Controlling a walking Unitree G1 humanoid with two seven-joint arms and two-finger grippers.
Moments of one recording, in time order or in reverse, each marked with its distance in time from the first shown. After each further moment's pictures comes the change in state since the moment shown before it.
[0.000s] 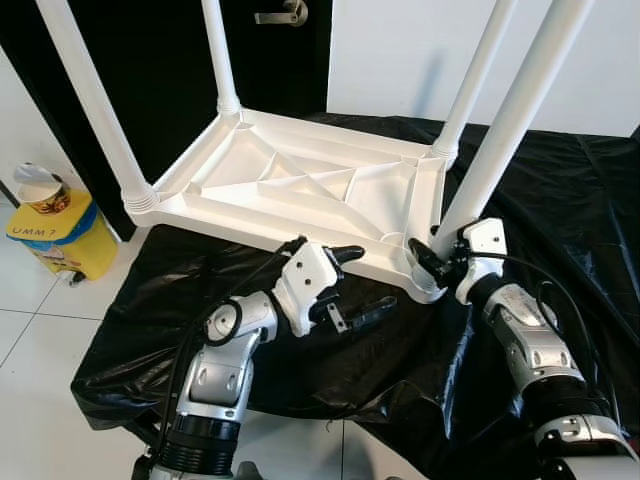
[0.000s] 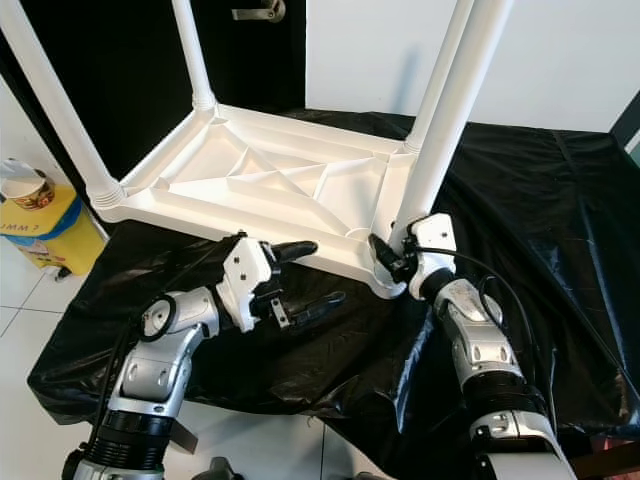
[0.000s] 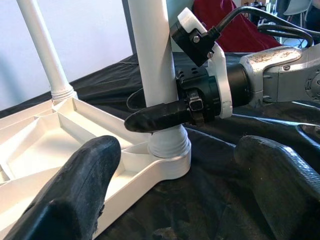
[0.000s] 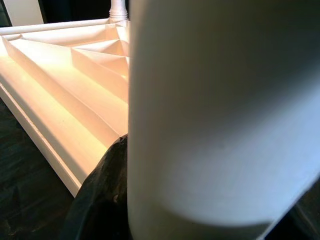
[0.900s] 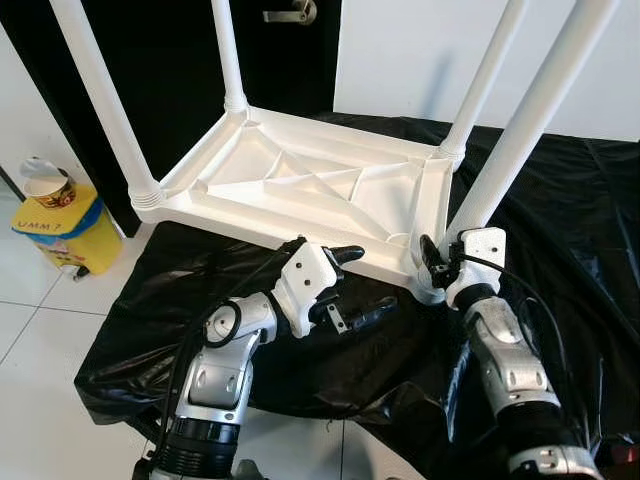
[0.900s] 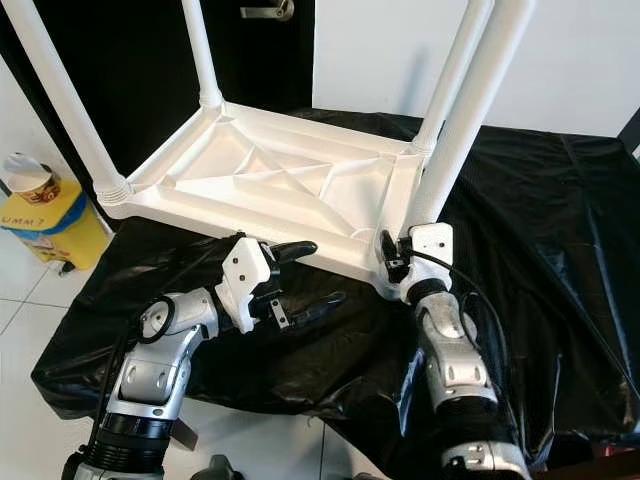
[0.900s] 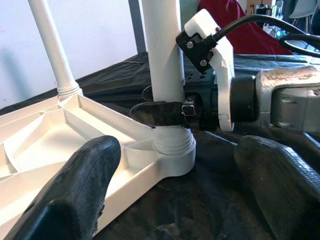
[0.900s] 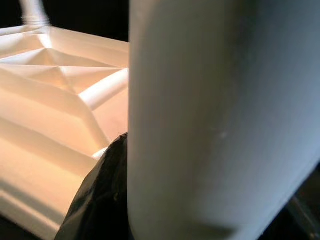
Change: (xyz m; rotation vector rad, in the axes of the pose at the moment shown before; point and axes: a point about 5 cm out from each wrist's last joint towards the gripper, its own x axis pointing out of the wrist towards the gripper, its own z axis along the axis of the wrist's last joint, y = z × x) left arm -0.001 -0.001 0.001 -0.007 0.000 0.005; right arm -0.008 0.026 0.002 0.069 -0.020 -0.413
